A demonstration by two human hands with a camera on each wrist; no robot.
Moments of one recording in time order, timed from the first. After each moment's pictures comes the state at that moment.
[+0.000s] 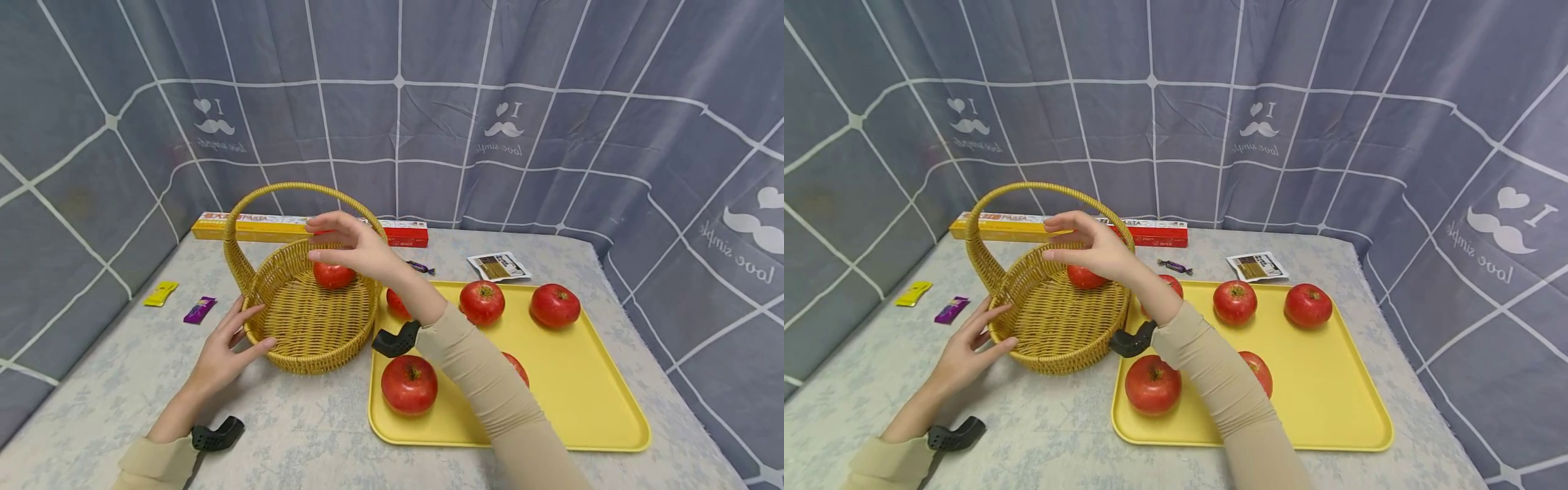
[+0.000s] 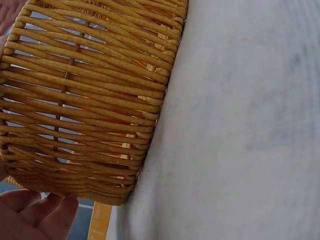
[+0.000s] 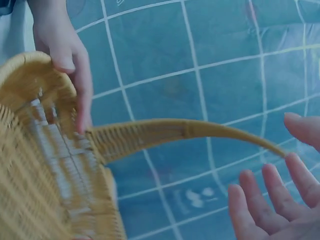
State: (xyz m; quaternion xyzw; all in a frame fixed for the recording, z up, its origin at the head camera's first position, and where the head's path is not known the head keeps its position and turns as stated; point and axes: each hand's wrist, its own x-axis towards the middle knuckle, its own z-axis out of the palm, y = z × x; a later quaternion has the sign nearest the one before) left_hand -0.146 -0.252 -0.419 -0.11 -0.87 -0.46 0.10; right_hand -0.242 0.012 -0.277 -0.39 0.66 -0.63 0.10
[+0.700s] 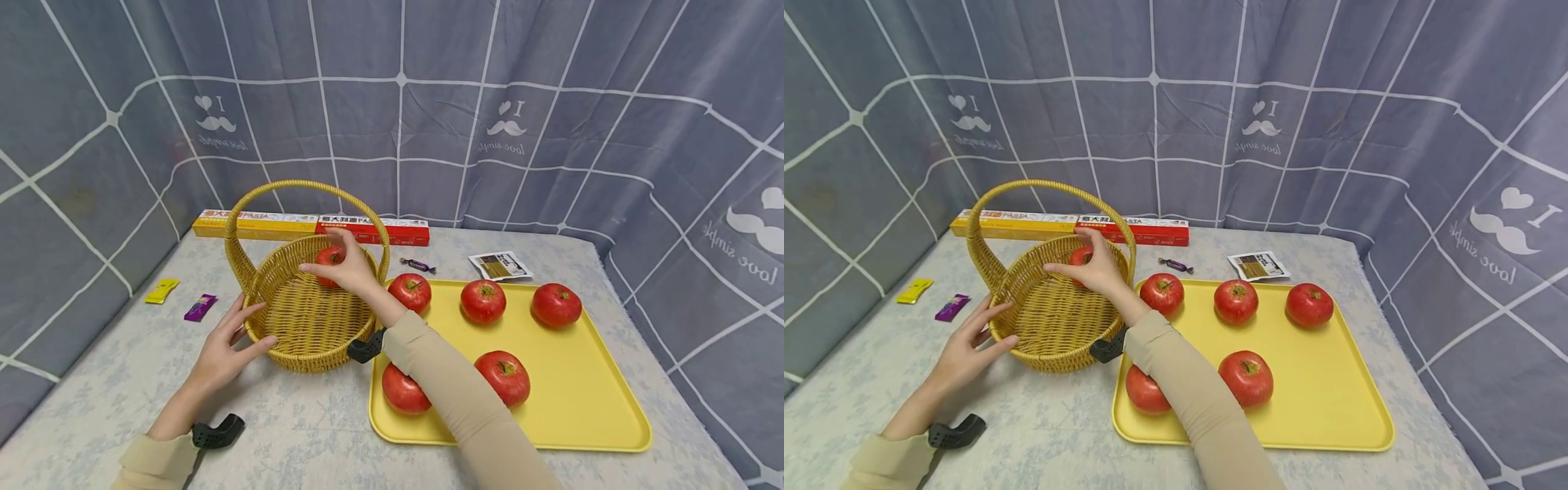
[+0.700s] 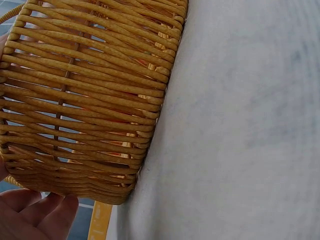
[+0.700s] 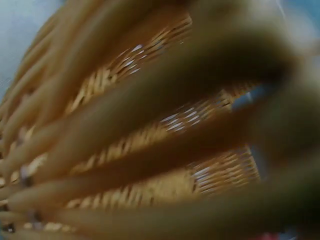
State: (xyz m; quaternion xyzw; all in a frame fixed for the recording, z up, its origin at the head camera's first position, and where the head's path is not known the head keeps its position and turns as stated) left_hand -0.148 -0.254 -0.420 -0.12 -0.87 -0.46 0.10; right_hand -0.279 -0.028 -0.363 -0.22 0.77 -0.59 0.00
